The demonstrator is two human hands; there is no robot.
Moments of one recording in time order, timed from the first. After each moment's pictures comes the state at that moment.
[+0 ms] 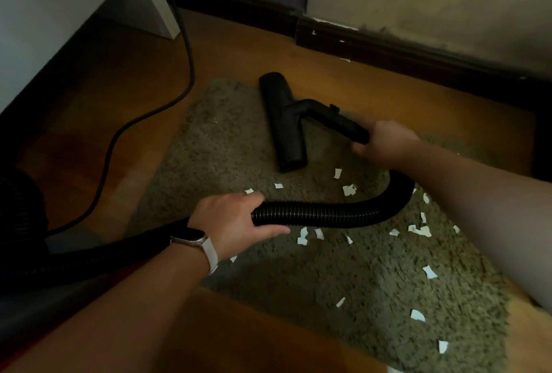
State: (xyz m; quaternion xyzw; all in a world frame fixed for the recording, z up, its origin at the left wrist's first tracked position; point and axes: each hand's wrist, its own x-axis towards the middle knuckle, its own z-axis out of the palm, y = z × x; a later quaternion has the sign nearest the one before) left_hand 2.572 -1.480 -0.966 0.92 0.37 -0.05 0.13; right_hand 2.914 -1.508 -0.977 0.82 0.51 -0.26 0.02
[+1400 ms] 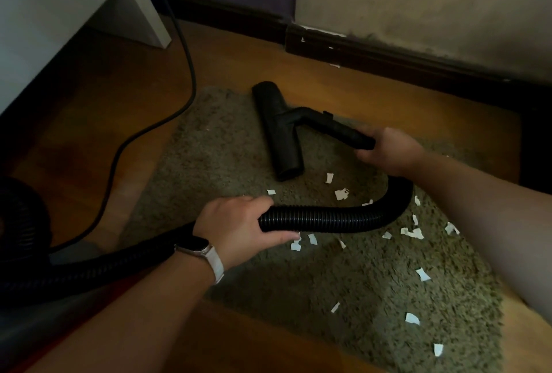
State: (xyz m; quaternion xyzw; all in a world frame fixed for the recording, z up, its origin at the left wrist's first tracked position) left_hand 2.596 -1.490 -0.948 0.92 0.36 -0.04 0.17; right_hand 2.944 -1.526 -0.997 0.81 0.51 -0.28 -0.08
